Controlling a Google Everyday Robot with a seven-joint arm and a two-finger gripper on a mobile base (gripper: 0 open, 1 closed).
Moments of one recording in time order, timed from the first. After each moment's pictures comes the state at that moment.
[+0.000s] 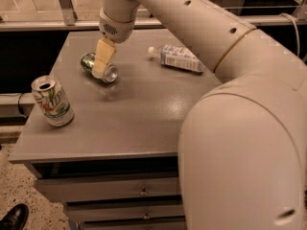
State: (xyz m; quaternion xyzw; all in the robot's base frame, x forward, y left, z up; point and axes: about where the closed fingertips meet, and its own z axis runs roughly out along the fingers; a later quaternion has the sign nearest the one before) arm 0.679 0.099 0.897 -0.57 0.80 0.07 0.18
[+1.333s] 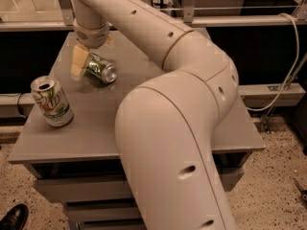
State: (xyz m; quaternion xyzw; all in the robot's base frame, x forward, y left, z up) arm 0.711 0.165 0.859 -0.51 0.85 0.04 0.13
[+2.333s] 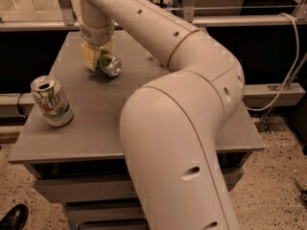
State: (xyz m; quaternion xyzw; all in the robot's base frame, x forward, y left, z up) arm 0.724 0.156 0.863 -0.47 0.87 0.04 0.15
